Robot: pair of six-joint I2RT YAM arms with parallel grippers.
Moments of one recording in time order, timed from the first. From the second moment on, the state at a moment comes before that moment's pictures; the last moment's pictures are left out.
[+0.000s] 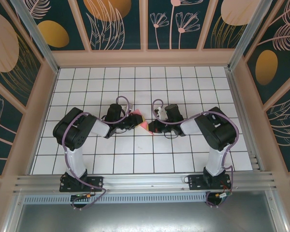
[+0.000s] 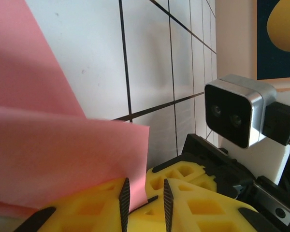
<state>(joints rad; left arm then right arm) -0.50 1.92 0.67 0.72 0.68 -1.01 0.56 1.86 0.69 0.41 -0.68 0.58</state>
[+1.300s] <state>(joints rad) -0.50 1.94 0.75 0.52 0.63 -0.97 0.56 1.79 0.74 0.17 -0.63 0.55</state>
